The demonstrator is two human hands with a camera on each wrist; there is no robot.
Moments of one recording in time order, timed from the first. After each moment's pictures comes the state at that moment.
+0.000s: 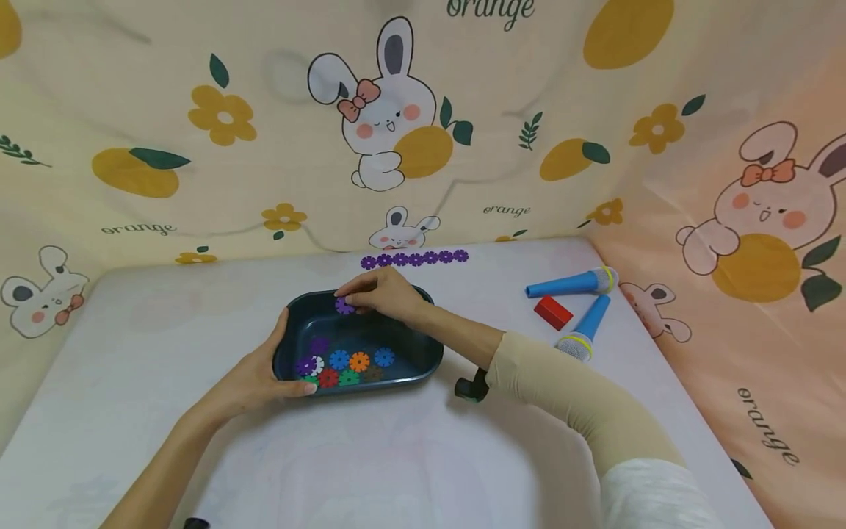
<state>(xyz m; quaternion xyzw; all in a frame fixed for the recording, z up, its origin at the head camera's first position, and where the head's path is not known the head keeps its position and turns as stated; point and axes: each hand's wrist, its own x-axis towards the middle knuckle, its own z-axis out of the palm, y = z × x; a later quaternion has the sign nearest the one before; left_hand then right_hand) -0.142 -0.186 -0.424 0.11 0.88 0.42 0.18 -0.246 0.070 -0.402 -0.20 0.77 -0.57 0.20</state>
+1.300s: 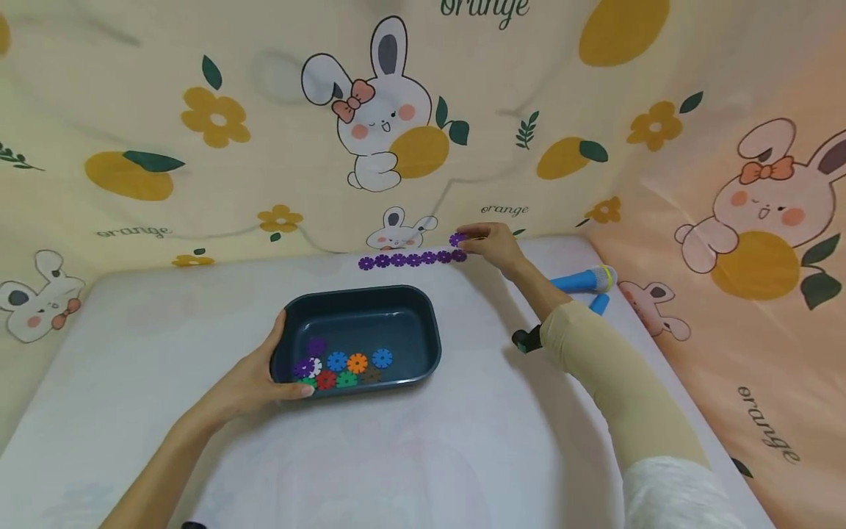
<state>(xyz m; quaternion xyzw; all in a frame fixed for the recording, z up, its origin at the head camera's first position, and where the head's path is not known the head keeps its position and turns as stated) -0.142 -0.184 -0.426 0.10 0.88 0.42 0.19 -0.336 0.246 -0.416 -0.04 0.82 -0.56 0.06</state>
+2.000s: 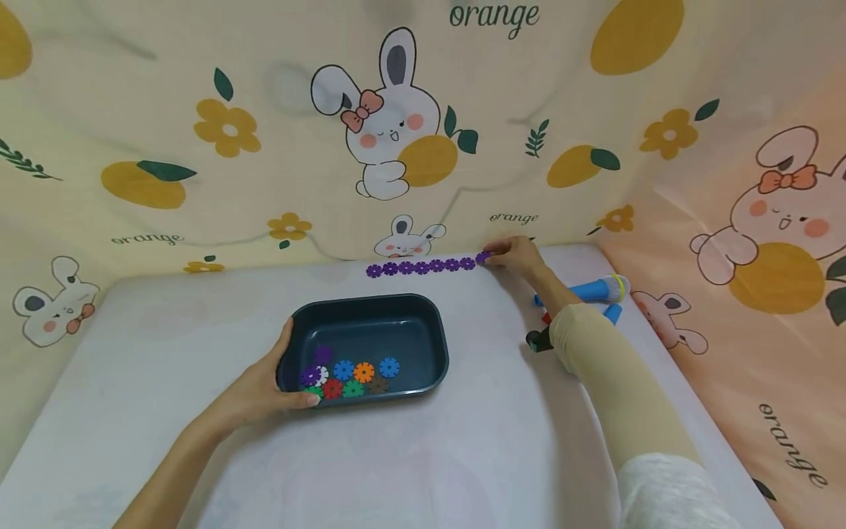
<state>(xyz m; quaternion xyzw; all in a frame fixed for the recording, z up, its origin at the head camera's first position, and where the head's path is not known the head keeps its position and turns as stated) -0.140 -0.183 -0.425 0.09 0.89 0.41 0.19 -0.360 0.285 -0.441 0.01 0.91 -0.42 0.08</state>
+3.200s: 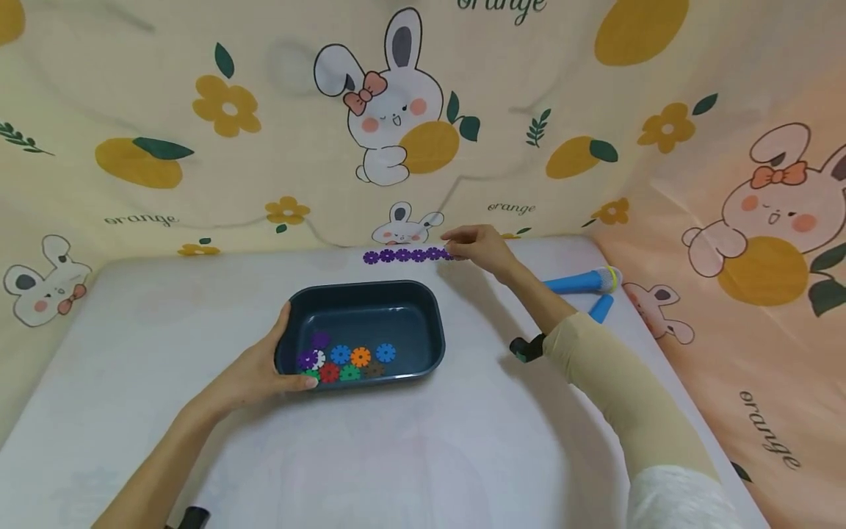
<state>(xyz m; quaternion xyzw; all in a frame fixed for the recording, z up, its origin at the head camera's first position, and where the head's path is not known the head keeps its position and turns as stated) -0.144 -0.186 -0.427 0.11 0.89 0.40 0.18 -0.317 0.214 -0.402 -0.09 0.82 -0.55 0.10</state>
